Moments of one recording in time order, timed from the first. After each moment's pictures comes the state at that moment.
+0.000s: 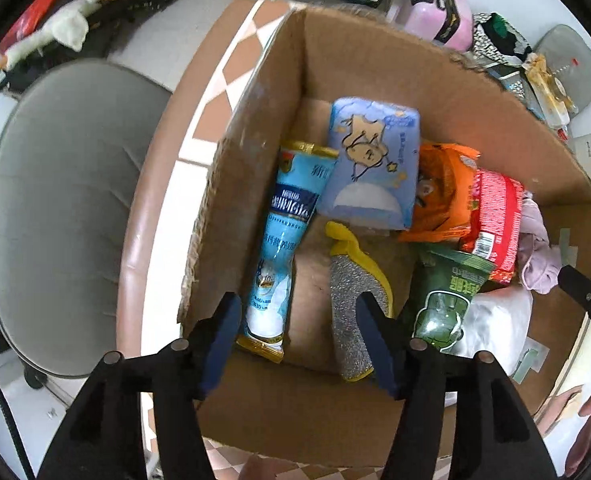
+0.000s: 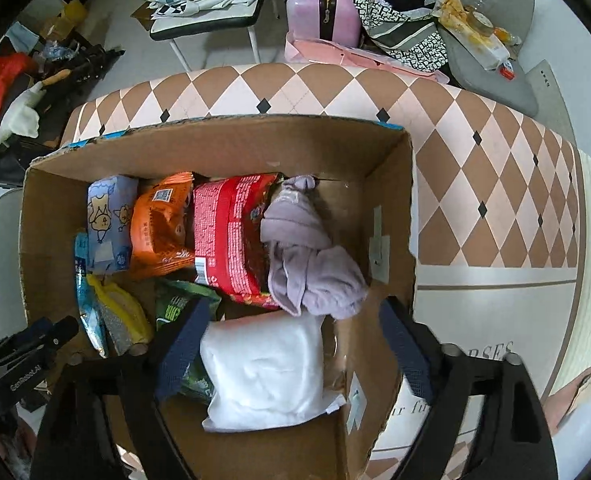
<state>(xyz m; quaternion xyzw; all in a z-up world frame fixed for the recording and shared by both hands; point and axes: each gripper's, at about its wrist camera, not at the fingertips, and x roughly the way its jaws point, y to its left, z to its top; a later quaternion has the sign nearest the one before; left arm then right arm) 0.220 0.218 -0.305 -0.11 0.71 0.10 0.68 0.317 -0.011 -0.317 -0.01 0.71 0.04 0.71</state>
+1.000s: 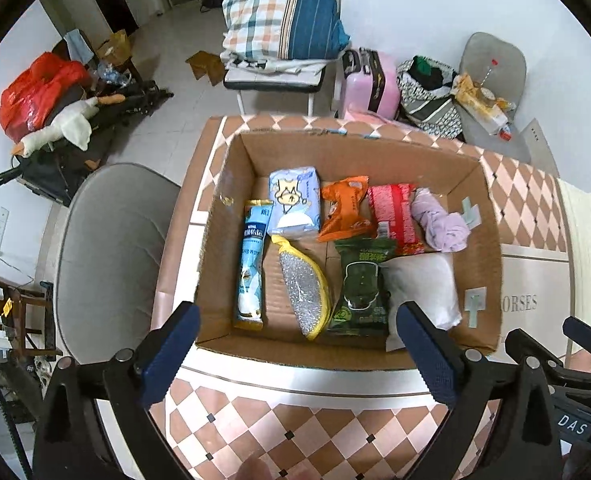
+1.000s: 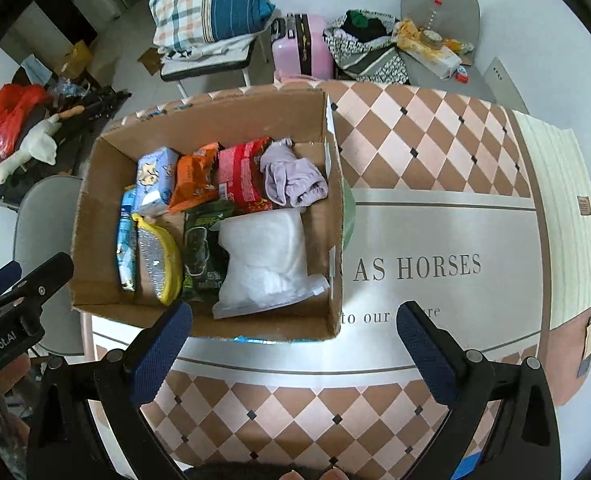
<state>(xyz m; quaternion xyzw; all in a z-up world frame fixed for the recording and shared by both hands) 0.152 0.143 -0.188 -0.03 0.59 0.06 0.80 0.166 -0.047 -0.211 0.02 0.63 0.03 0.77</state>
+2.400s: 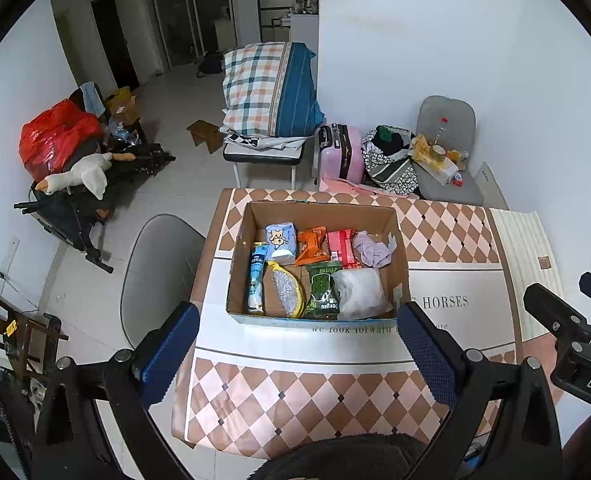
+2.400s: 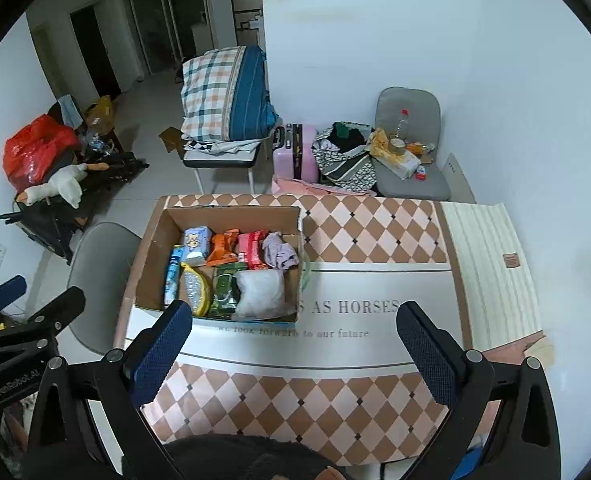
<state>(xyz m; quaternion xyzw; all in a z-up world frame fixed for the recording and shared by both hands) 0.016 0.110 -0.007 -0.03 0.49 0.04 0.87 0.024 -0.080 0.022 -0.02 0.49 0.02 0.87</state>
